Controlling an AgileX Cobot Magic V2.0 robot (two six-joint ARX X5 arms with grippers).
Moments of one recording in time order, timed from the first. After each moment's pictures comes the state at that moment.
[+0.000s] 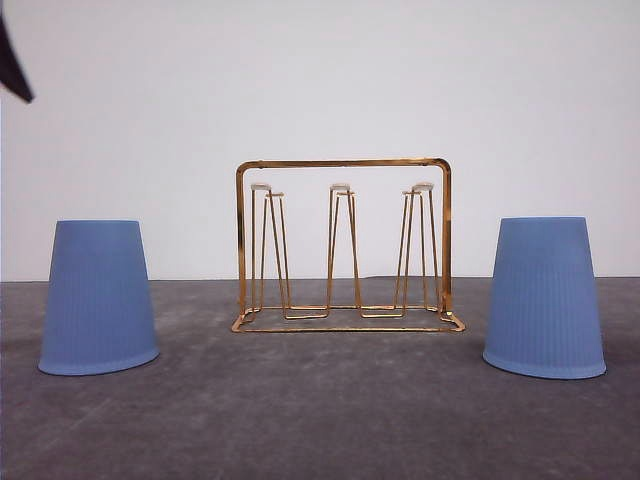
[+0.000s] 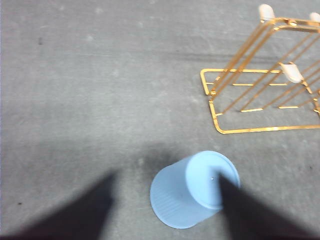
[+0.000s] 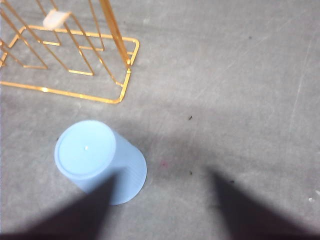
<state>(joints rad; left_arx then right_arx) -0.07 0.97 0.94 -0.63 0.22 -0.10 0.06 0.88 0.85 -0.68 -0.19 0.00</state>
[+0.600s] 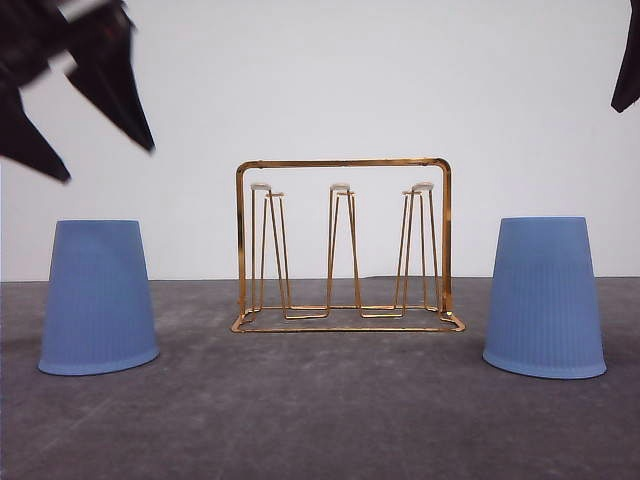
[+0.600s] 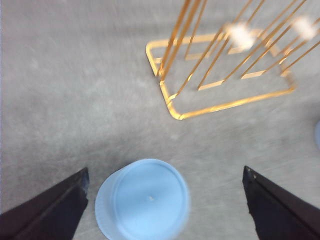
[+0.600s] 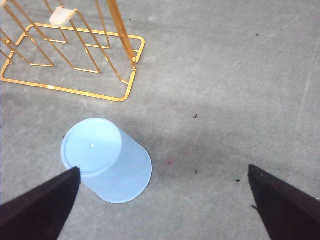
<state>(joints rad) -0.32 1.23 0.94 -0.49 0.13 -0.12 0.06 0.88 0.85 -0.69 -0.21 0.00</state>
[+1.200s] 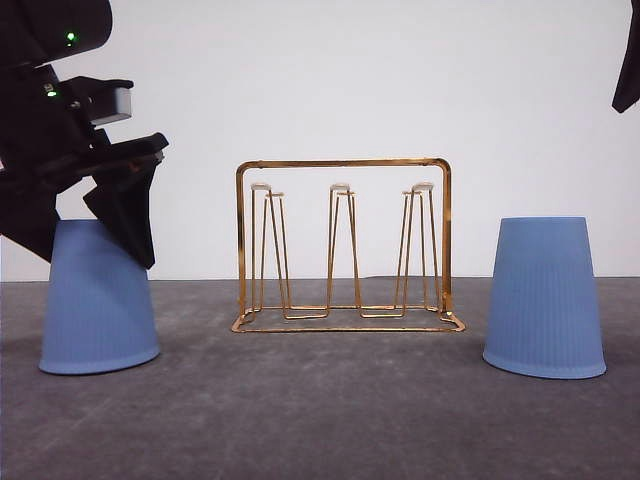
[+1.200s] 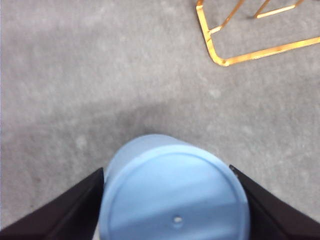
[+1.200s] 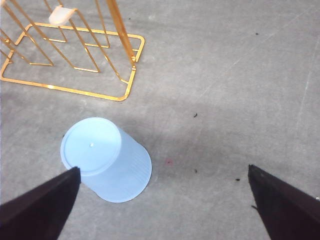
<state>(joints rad) -0.36 1.42 0.95 -0.48 0.05 -0.12 0.06 0.88 0.85 -0.69 -0.21 0.00</state>
